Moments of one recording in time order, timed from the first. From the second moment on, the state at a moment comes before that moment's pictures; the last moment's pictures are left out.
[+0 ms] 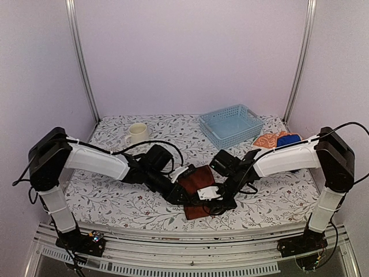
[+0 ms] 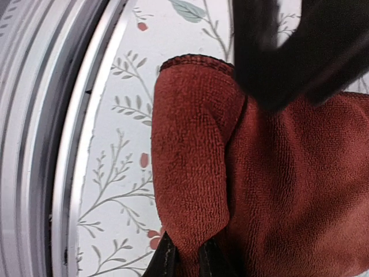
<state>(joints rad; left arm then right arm) -0.90 1.86 1.00 -0.07 0.64 -0.24 0.93 1.79 1.03 -0.48 -0.38 -0.82</state>
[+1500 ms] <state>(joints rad) -1.35 1.92 1.02 0.02 -0.37 0.41 0.70 2.46 1.71 -1.41 -1.02 -0.80</state>
